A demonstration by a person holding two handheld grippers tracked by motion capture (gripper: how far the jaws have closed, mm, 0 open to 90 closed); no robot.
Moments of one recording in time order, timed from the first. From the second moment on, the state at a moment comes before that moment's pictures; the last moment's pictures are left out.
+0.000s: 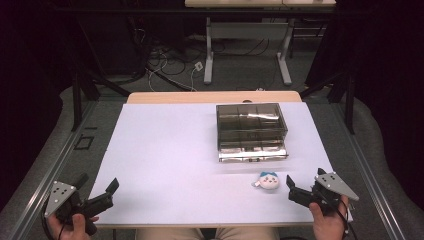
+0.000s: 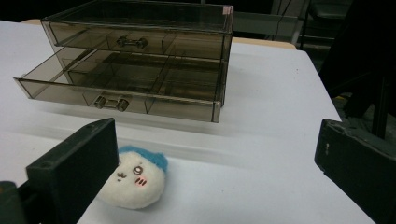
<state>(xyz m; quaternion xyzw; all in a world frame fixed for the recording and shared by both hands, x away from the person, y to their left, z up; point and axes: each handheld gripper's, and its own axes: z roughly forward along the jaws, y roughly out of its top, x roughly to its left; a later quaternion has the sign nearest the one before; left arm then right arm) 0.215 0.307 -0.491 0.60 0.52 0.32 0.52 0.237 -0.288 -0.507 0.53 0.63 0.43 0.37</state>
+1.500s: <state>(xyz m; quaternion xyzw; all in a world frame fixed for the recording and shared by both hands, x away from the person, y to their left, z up) 0.216 0.302 -0.496 0.62 0.51 0.31 0.51 0.263 -0.251 -0.519 0.50 0.68 0.43 0.33</state>
